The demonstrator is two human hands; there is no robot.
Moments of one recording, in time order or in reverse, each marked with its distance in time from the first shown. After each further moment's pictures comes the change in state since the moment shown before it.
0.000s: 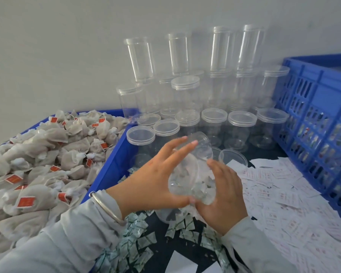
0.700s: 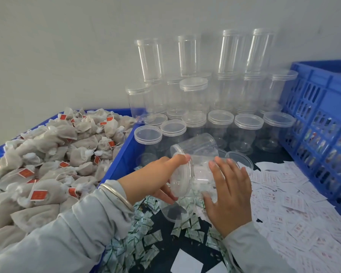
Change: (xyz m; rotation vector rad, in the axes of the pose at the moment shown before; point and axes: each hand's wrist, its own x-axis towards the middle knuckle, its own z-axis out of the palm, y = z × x) left_hand 0.010 -0.002 -0.007 -0.784 -0.061 -0.772; right_hand 0.000 -0.010 0.002 -0.268 0.094 -0.136
